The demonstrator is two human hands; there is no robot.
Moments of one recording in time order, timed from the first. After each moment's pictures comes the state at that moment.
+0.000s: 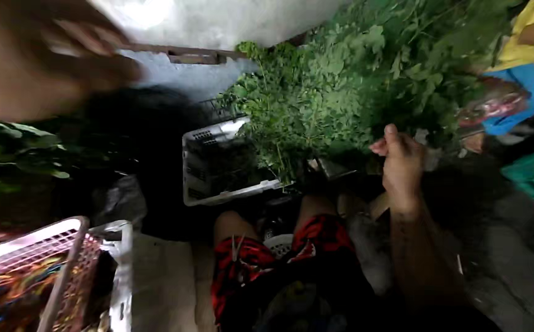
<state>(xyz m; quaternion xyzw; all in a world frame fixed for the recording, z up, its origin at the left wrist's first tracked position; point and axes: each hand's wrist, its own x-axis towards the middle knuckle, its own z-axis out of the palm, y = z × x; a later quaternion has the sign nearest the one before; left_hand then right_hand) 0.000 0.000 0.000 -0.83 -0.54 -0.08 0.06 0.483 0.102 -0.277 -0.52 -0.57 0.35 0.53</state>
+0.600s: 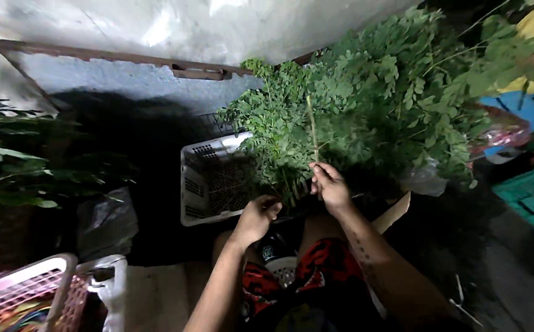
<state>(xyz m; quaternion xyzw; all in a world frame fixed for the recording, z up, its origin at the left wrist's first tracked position) 0.152 0.000 -0.304 -0.50 -0.67 -0.30 -0.46 0.351 0.116 -0.322 -0.46 -0.52 0.58 0.43</state>
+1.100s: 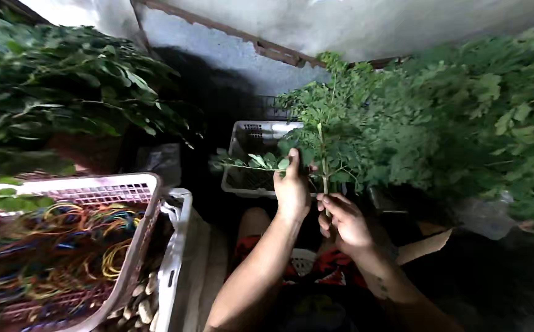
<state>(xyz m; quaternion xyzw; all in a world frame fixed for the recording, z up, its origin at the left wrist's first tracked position) 0.174 -0.008 -0.265 -0.15 -0.34 -0.85 -0.38 0.307 -0.002 -0.284 -0.35 -0.47 0.75 0.30</state>
